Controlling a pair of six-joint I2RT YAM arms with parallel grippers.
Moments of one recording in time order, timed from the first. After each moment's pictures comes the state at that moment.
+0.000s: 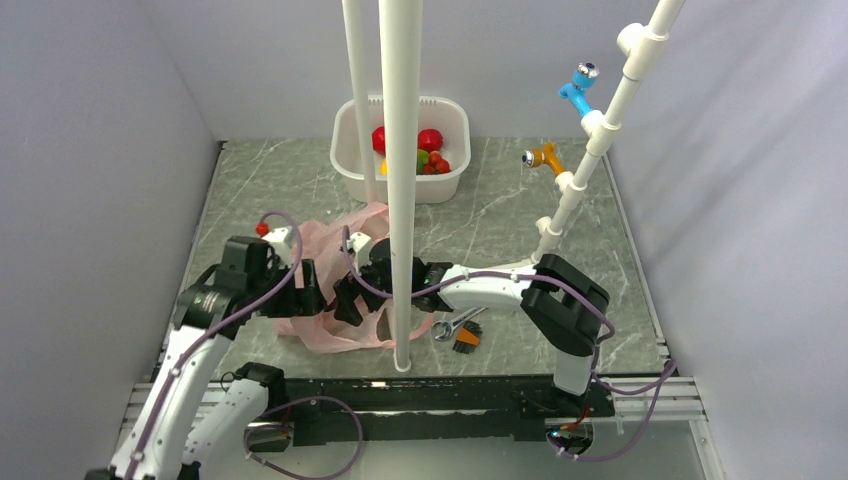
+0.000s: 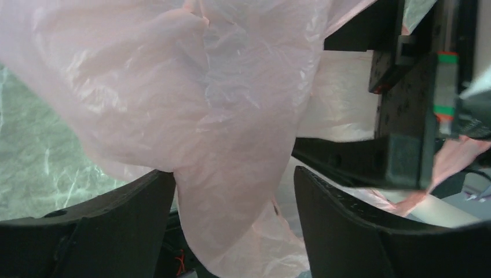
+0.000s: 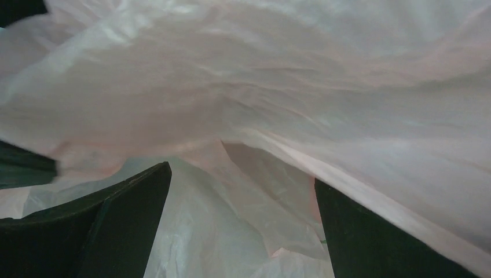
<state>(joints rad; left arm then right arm) -0.23 0.75 0.87 -1.04 0.20 -0.30 1.07 1.83 1.12 0.17 -0.24 0.31</state>
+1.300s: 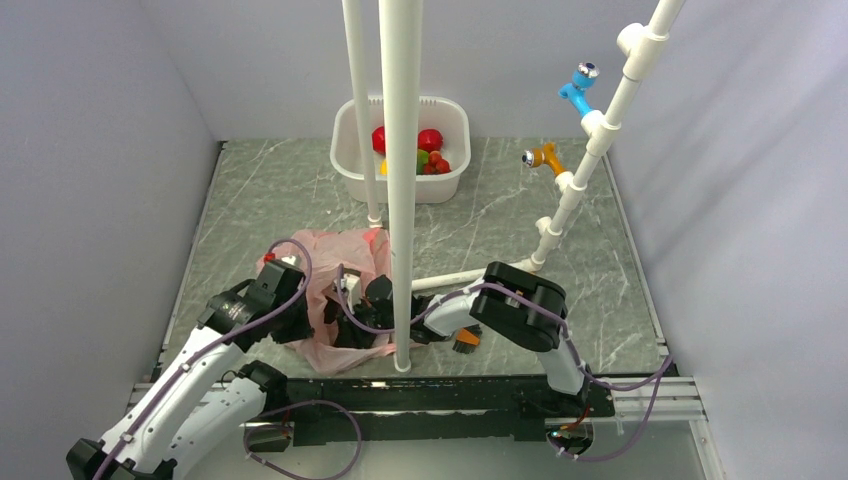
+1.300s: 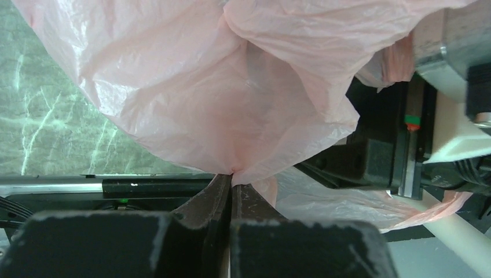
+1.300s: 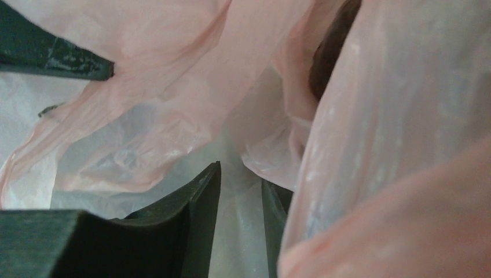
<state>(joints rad) -0.48 0.72 0.69 -1.09 -0.05 -0.67 1.16 2.05 0.98 0.60 -0.43 0.46</state>
